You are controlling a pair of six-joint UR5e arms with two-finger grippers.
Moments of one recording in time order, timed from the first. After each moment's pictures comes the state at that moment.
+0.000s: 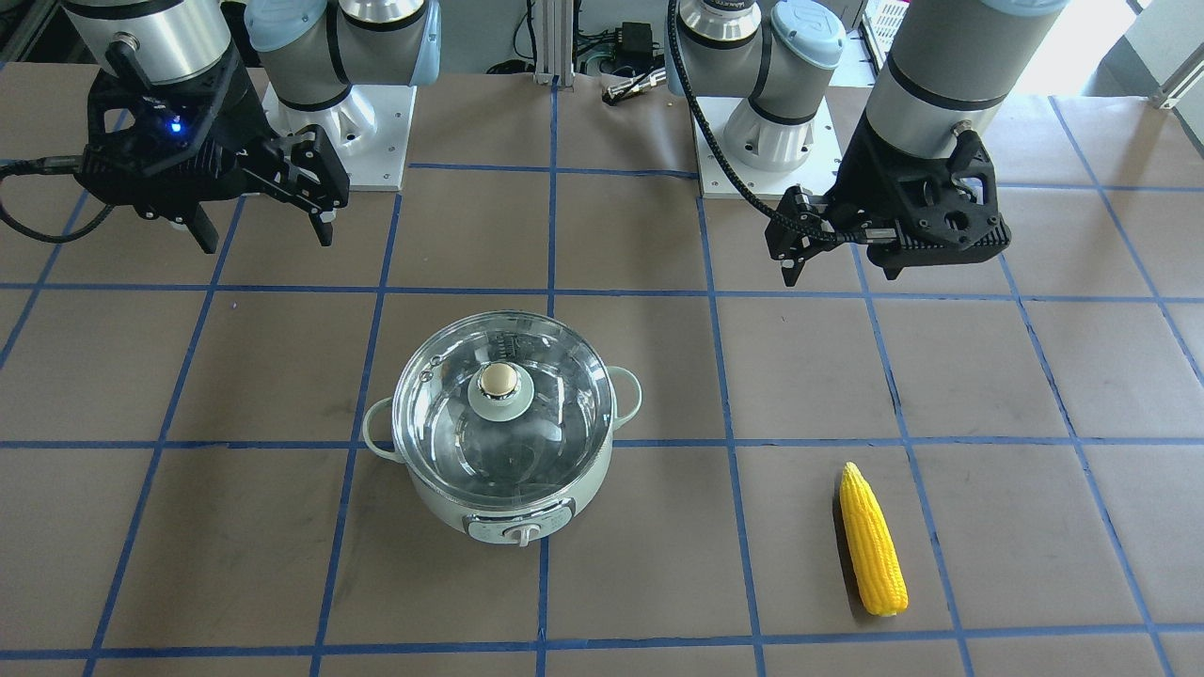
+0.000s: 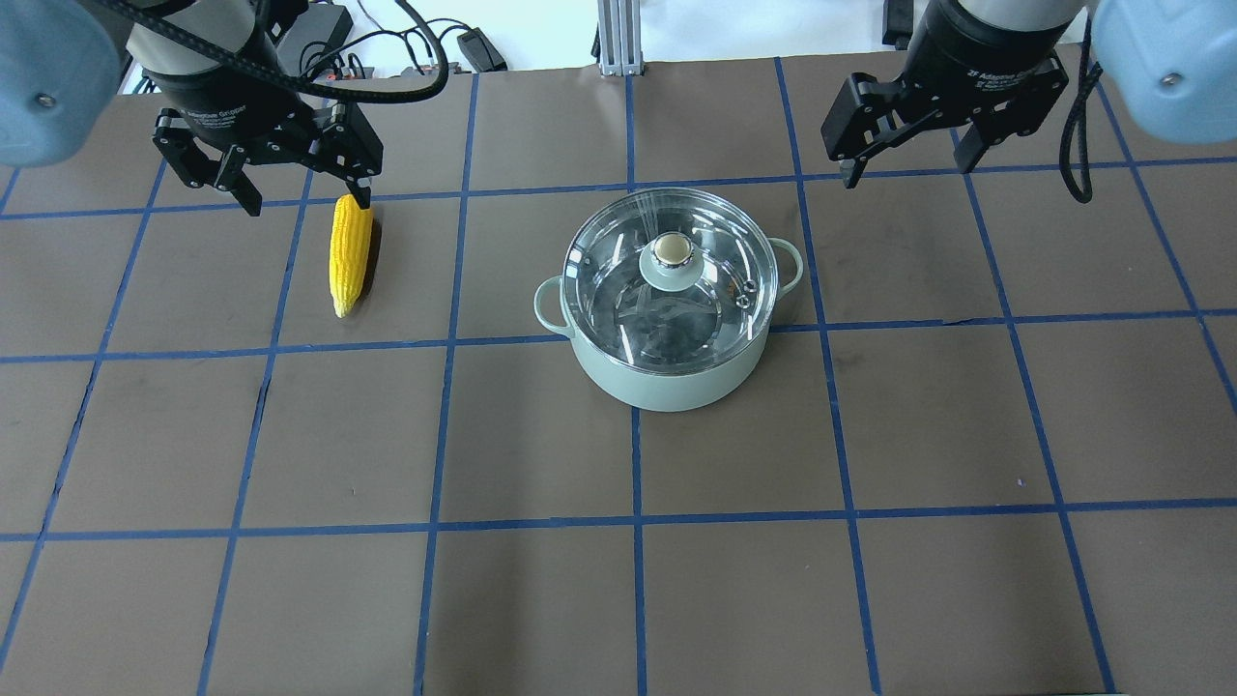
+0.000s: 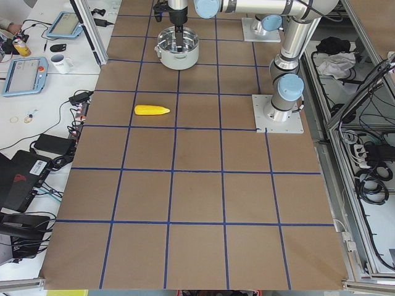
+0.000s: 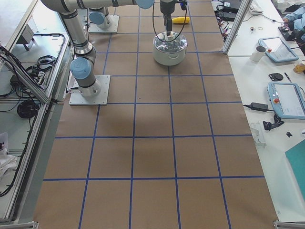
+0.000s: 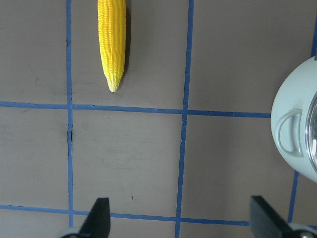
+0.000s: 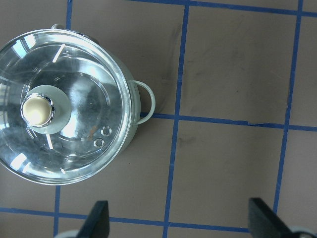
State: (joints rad) left arm -1.56 -1.64 -1.48 -1.58 1.62 -0.05; right arm 1.59 -1.56 1.50 -1.59 -1.56 -0.07
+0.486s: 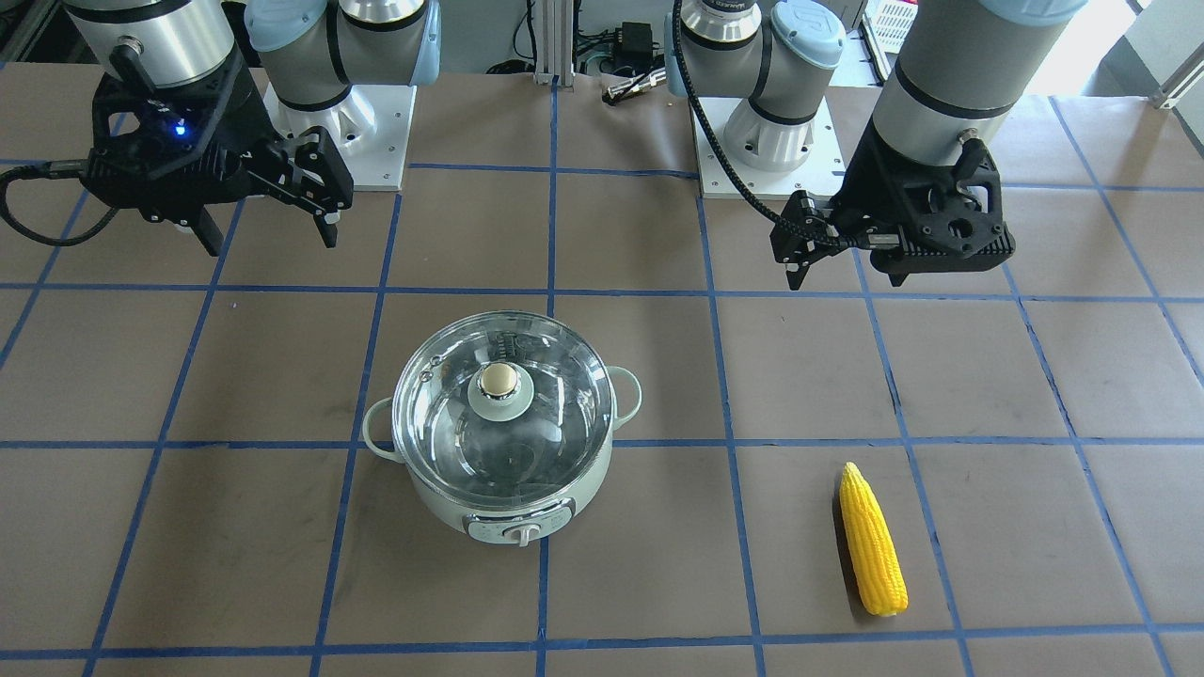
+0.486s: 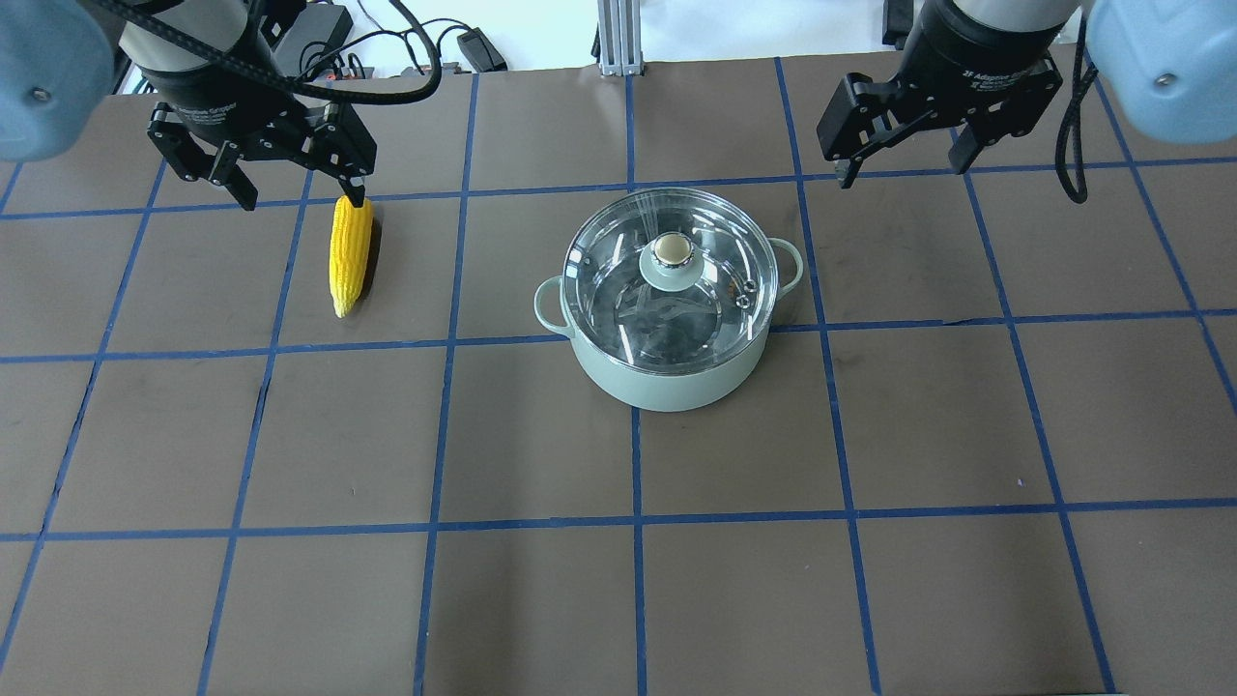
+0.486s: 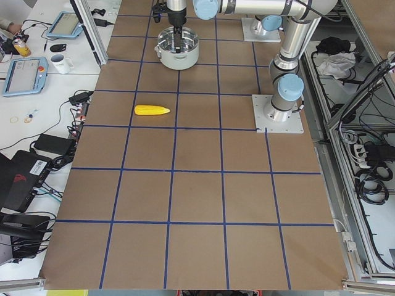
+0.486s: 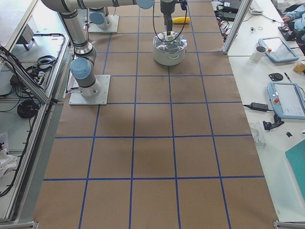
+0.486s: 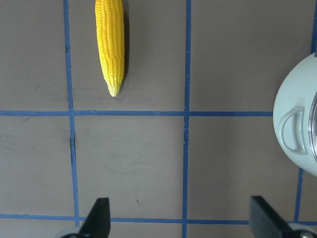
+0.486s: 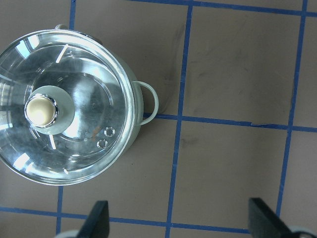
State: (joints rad) left arm -1.55 -1.64 -1.48 -1.58 1.62 0.00; right arm 1.59 -1.55 1.50 -1.59 -1.56 -0.07
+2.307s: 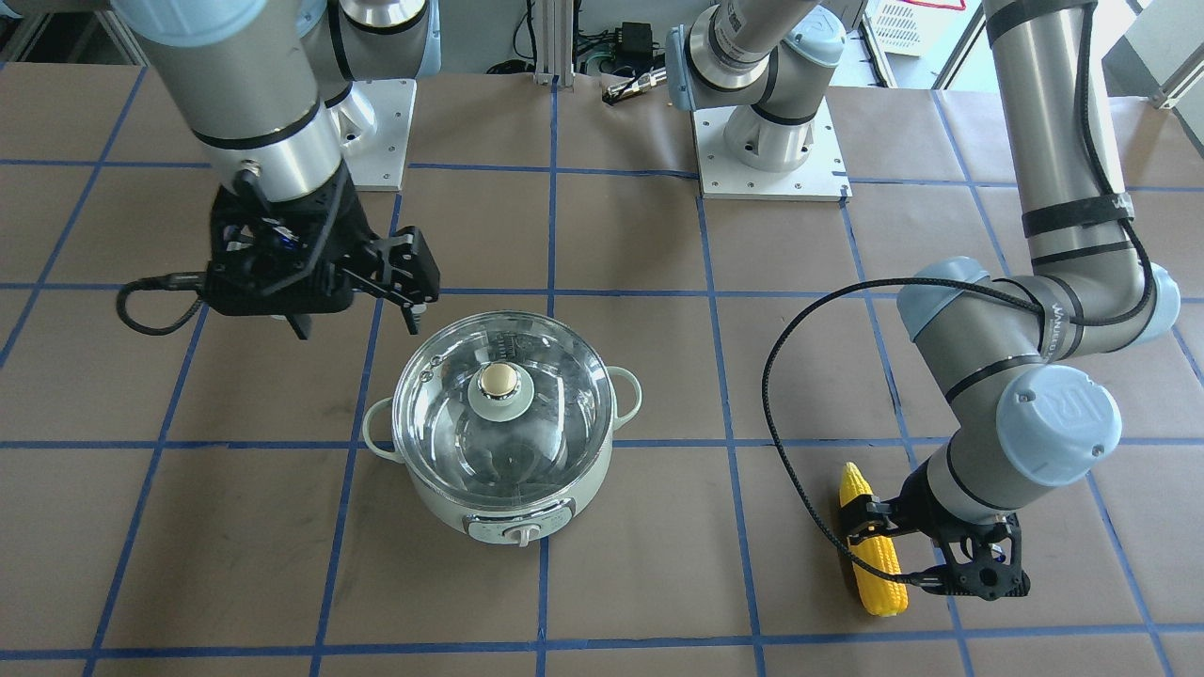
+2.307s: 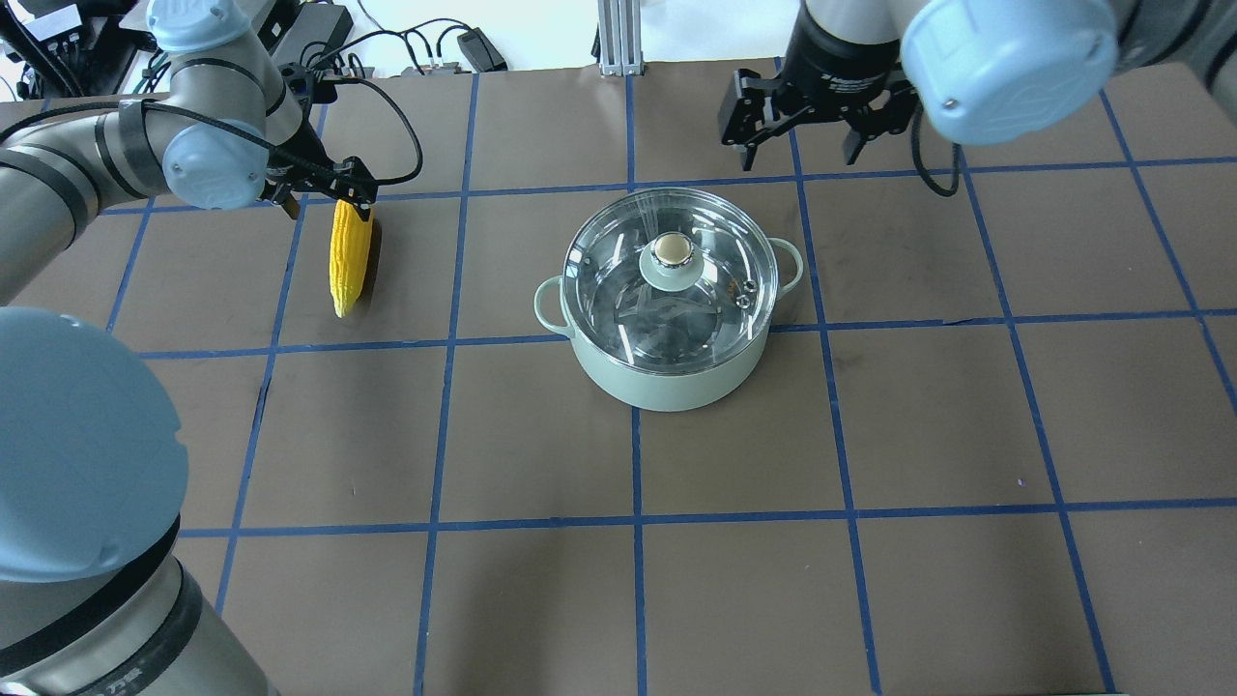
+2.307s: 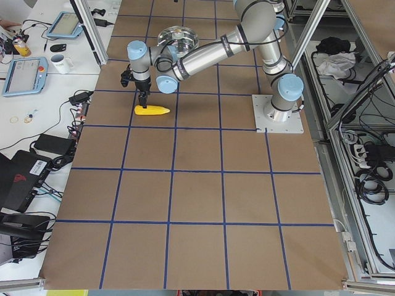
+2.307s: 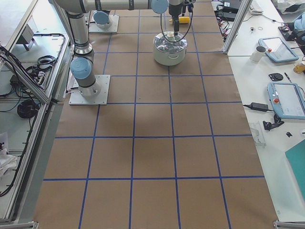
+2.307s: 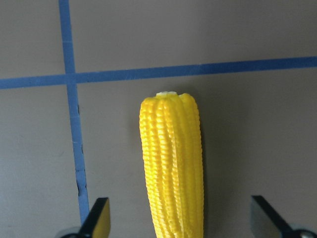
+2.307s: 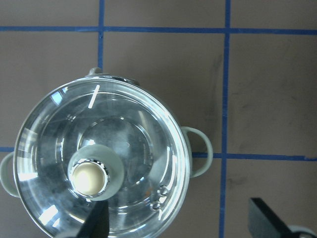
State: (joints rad) left arm -1.39 -2.13 -1.48 -1.05 1.62 0.23; right arm 1.71 -1.40 1.46 -1.75 -1.55 0.11
